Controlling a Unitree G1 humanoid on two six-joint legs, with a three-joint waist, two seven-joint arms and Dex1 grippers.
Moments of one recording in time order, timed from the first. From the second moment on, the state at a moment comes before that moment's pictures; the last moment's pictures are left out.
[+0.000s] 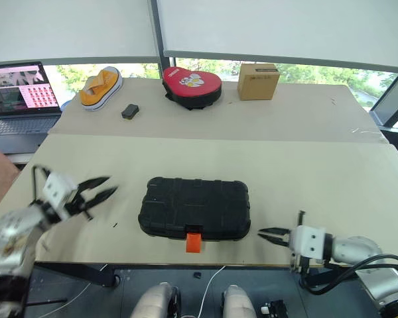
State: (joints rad) left arm -0.33 0.67 0.11 0.19 -0.33 -0.05 -0.94; right arm 0.10 -1.00 0.20 -0.12 0.31 -0.41 0.90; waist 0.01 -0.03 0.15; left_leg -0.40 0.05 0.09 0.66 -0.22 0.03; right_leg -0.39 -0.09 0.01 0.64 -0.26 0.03
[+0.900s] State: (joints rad) left arm -0.17 0.66 0.09 0.02 -0.42 0.24 -1.13; right arm -0.31 -0.64 0.23 0.15 0.01 -0.14 0.80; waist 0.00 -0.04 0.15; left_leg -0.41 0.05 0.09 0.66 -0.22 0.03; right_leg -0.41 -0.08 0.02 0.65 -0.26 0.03
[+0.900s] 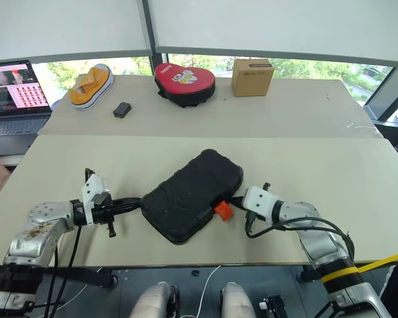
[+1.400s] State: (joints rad) left arm -0.52 0.63 -0.07 0.00 -0.47 0.38 -1.21; right arm -0.05 -0.74 0.07 0.00 0.14 -0.12 0.91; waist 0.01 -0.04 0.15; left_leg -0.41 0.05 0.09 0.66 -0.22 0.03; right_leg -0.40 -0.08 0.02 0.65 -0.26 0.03
